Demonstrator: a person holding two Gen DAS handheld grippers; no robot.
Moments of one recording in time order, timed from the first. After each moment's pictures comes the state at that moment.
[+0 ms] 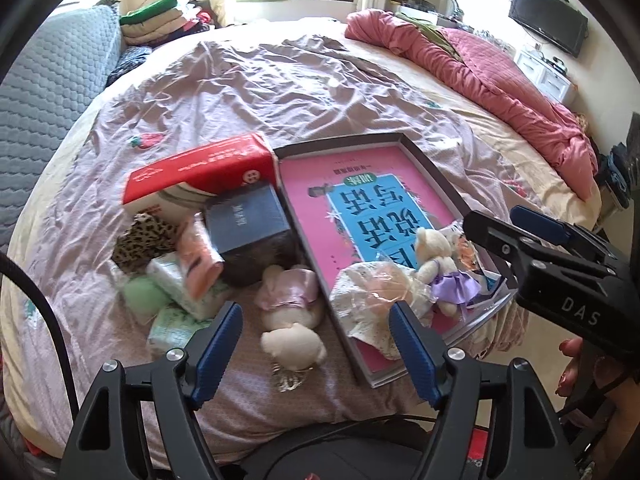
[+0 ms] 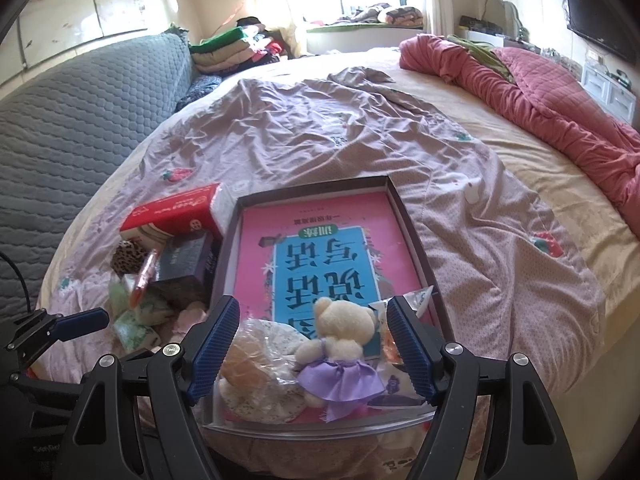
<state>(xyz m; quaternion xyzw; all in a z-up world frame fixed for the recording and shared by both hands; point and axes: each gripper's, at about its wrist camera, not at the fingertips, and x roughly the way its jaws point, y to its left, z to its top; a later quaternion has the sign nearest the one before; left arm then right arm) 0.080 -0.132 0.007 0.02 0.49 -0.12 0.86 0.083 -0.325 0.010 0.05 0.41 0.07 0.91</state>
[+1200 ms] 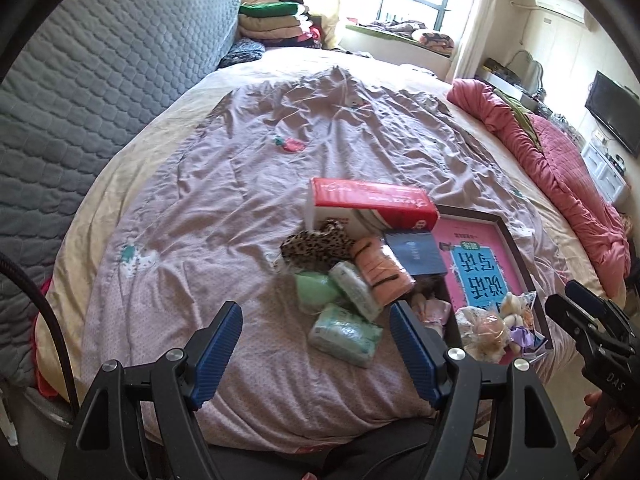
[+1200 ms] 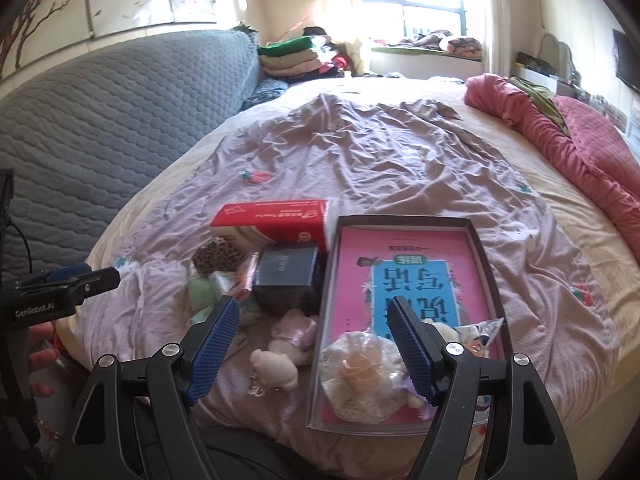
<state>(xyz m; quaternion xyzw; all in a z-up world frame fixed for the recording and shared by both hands) 0.049 0.031 0.048 -0.08 0.45 0.02 0.89 0.054 -0.239 0.051 0.01 0.37 0.17 0.91</state>
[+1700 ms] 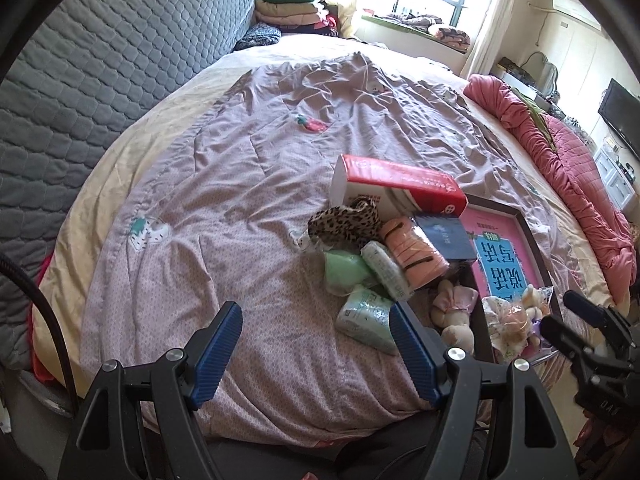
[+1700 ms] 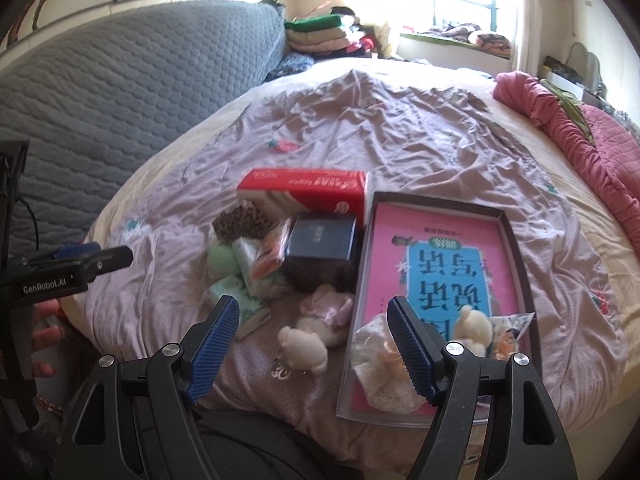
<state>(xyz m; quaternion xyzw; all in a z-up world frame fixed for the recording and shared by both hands) 0.045 0.054 0.019 -0.10 0.47 0.03 0.88 0.052 -0.198 0.024 -0.04 0.41 0.20 0.89</state>
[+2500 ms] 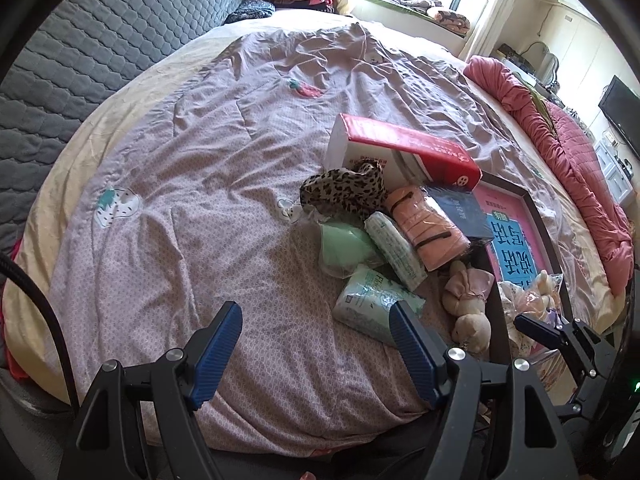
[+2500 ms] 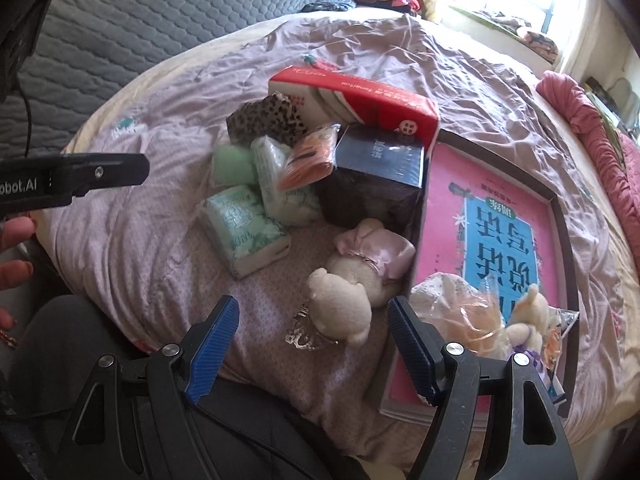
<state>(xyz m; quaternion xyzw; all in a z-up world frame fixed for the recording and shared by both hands) 0.067 0.053 -0.026 -0.11 0.50 0.01 0.86 0.061 -0.141 -0.056 -0.15 0.47 0.22 0.84</state>
